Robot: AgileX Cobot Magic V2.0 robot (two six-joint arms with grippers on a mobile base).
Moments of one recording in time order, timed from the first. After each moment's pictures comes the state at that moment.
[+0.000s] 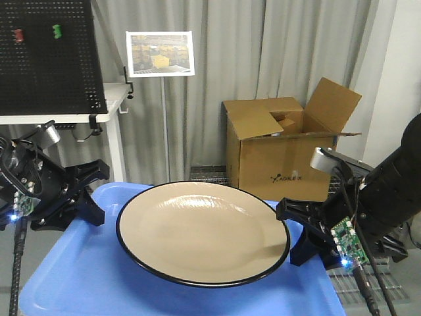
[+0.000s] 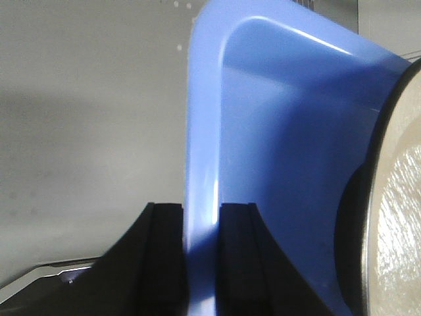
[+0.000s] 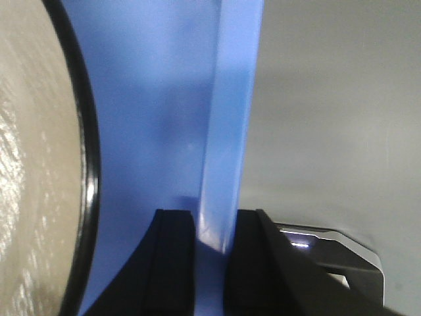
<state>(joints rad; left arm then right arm) -0.17 1.62 -1.63 -0.43 1.19 -0.18 0.27 1.56 -1.47 0.32 1.16 0.23</state>
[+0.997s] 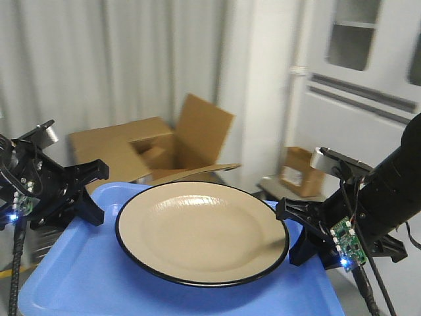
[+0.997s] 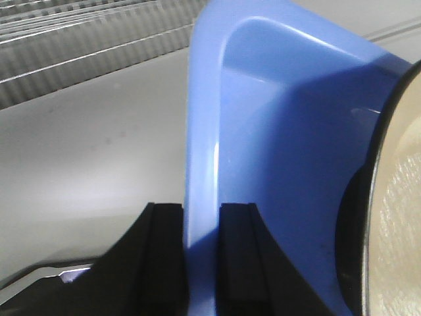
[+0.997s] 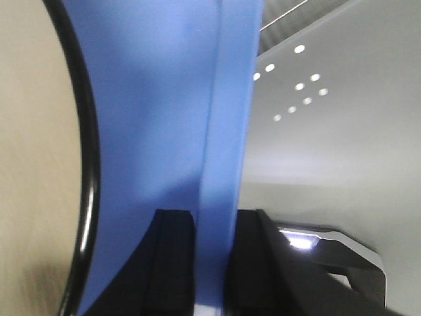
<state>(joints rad) -0.17 1.62 -1.63 -0.43 1.19 -0.18 0.27 1.56 -1.47 0.33 1.16 0.23</state>
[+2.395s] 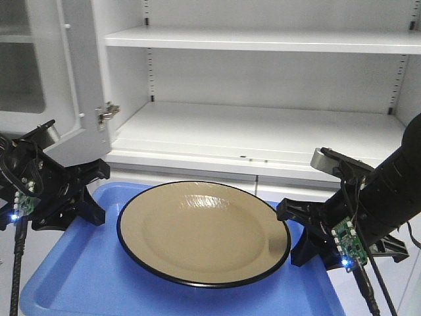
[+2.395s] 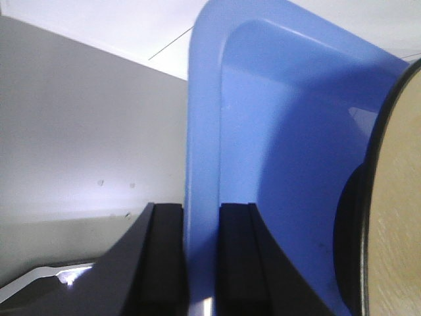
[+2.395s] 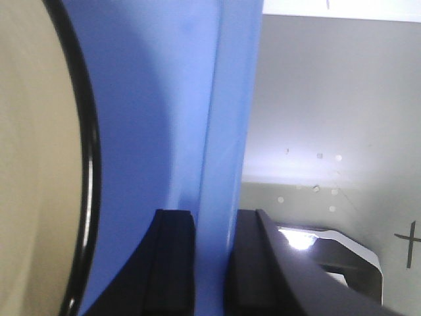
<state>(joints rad) -0.17 1.62 -1.63 -0.43 1.19 -0.18 0.27 1.56 -1.47 0.32 1.16 0.23</state>
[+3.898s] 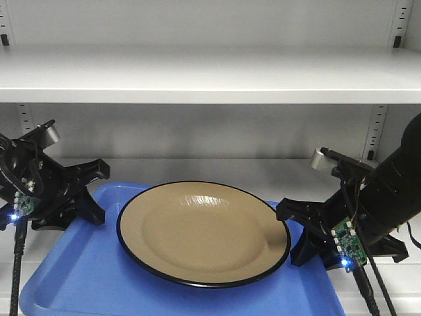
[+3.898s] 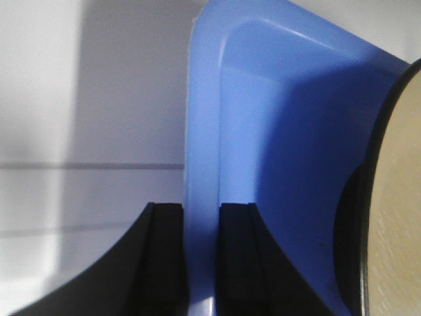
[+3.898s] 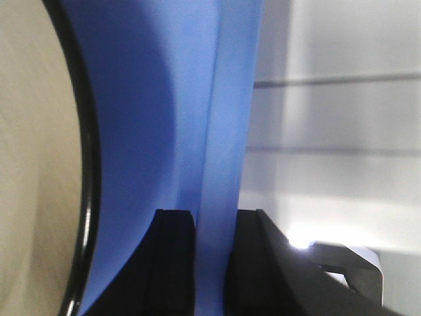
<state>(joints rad) -0.17 1.62 -1.63 -0.43 1.19 -0.18 0.27 1.56 -1.47 0.32 1.16 0.23</state>
